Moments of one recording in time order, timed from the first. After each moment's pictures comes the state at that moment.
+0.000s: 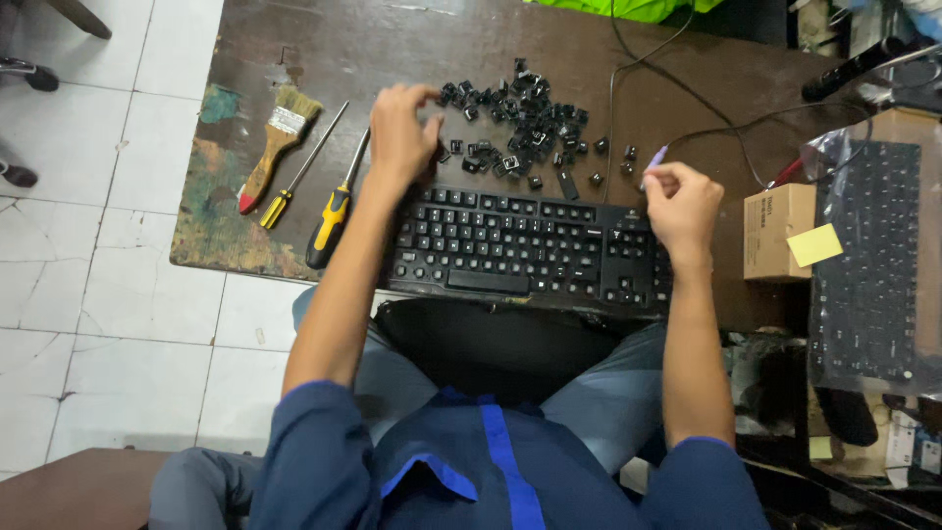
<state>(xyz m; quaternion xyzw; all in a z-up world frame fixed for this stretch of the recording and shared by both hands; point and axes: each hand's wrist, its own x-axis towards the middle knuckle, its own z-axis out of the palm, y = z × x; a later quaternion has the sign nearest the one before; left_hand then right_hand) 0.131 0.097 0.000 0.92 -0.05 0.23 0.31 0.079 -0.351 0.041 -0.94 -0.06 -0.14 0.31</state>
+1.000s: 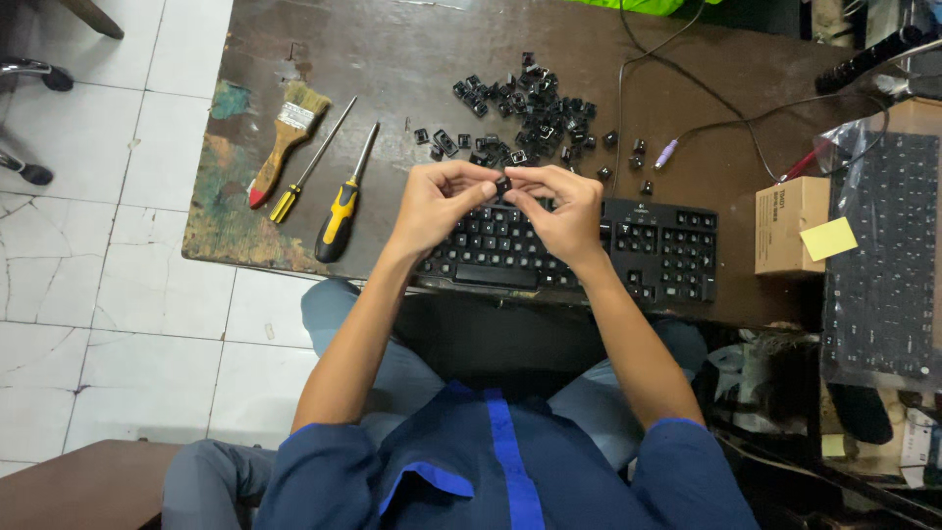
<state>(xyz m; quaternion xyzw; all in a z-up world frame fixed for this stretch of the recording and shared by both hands) 0.010 0.040 0.041 0.63 -0.08 0.01 0.77 0.025 -0.173 0.081 -0.73 -0.29 -0.11 0.61</state>
